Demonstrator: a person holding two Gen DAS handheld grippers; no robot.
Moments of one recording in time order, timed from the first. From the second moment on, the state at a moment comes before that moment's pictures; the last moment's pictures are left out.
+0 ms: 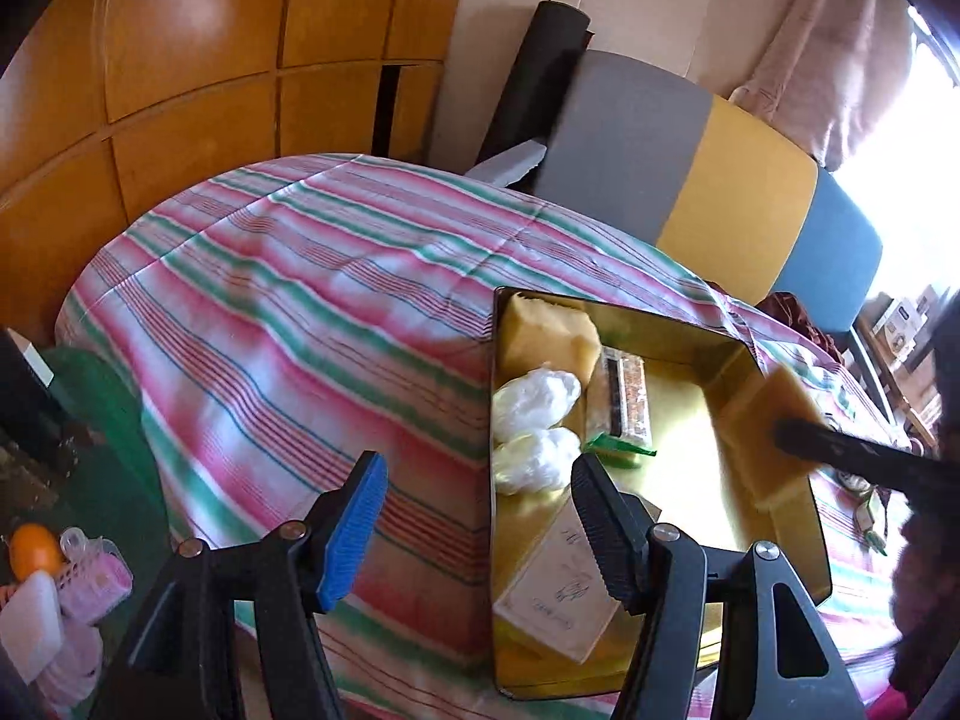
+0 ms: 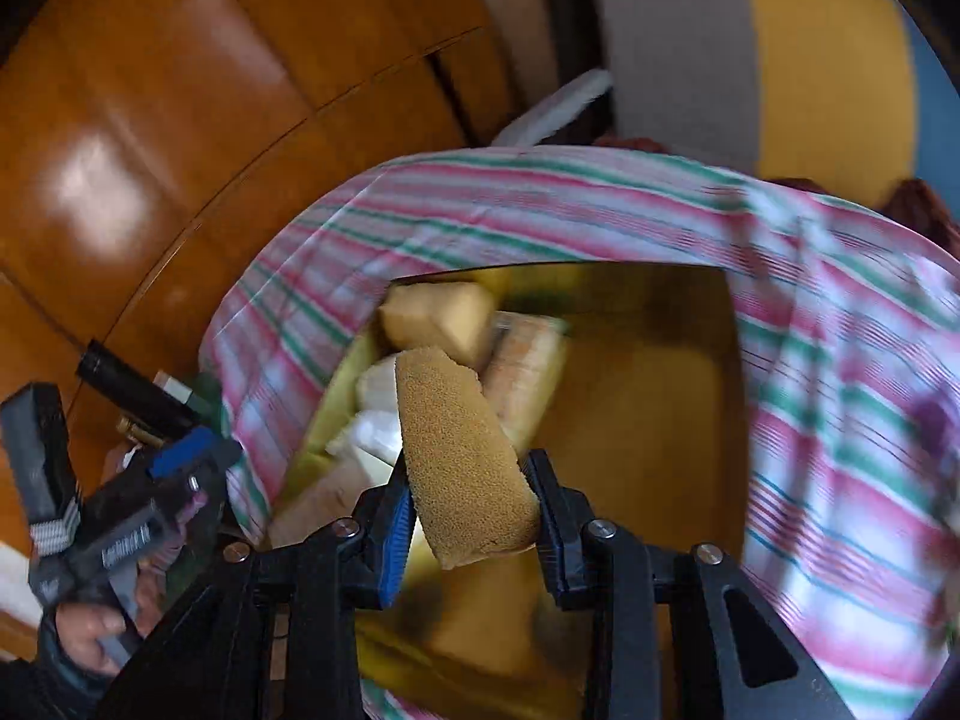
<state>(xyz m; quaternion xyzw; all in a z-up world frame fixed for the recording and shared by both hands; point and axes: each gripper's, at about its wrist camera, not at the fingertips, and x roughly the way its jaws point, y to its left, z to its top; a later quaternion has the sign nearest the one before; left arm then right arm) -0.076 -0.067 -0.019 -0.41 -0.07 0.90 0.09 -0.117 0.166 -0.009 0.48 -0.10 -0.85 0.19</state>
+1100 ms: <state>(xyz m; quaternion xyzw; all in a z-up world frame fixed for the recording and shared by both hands) -0.028 0.009 0.008 -0.36 0.03 0.92 0.14 -0.037 0.213 -0.011 0.45 -0.06 -0.88 0.10</state>
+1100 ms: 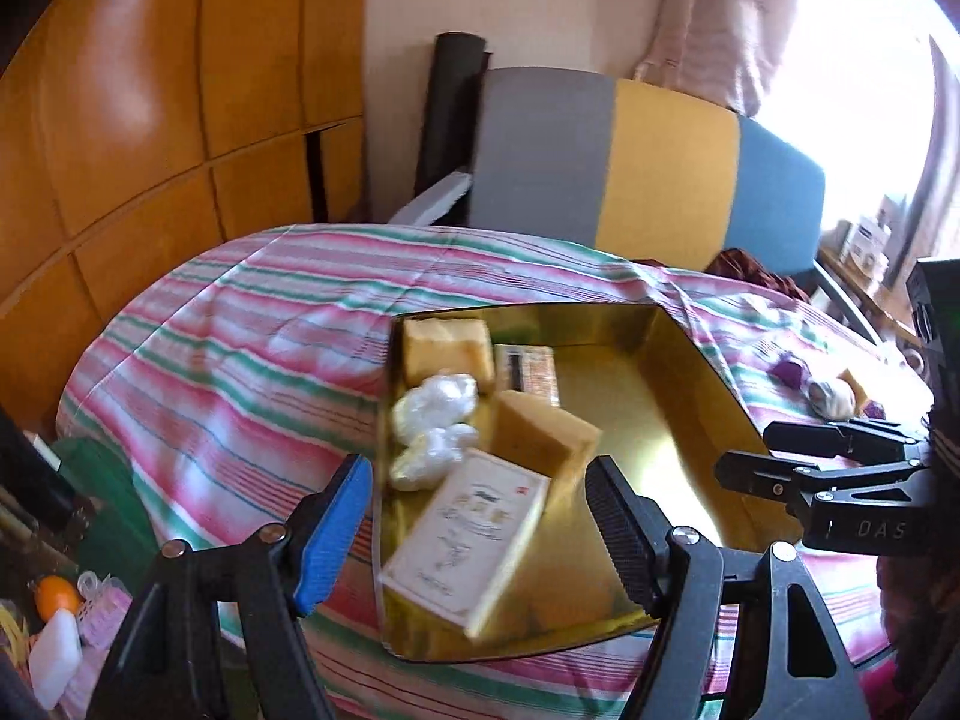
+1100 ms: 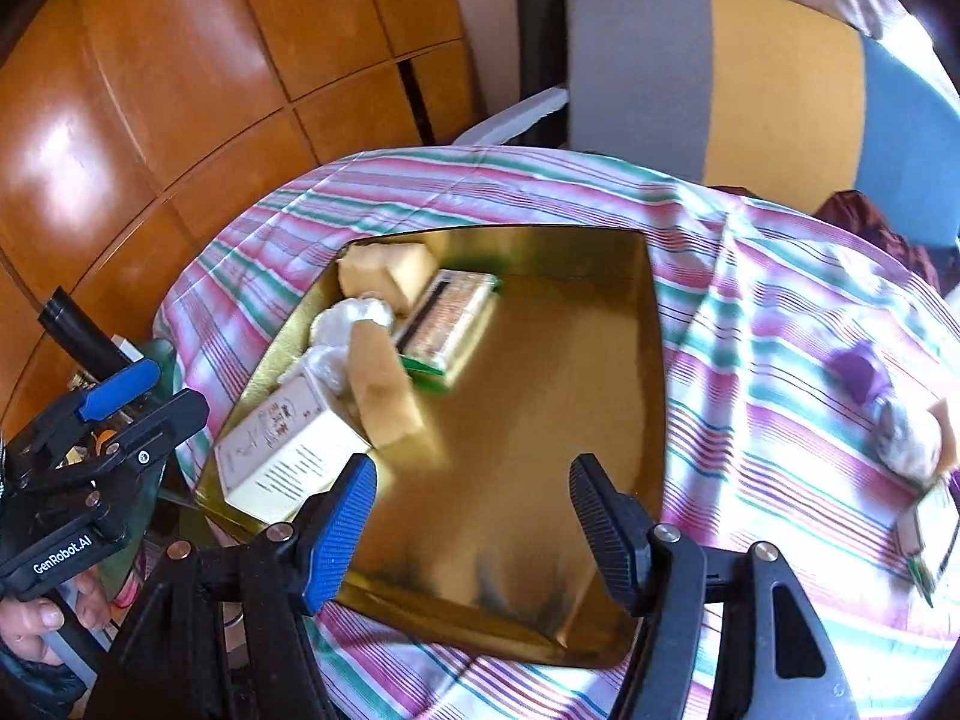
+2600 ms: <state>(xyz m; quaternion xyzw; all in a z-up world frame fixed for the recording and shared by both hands) -0.102 0.365 -0.012 -0.43 0.17 0.81 0.36 0.077 0.513 -0.031 0.40 -0.28 -0.86 -0.17</state>
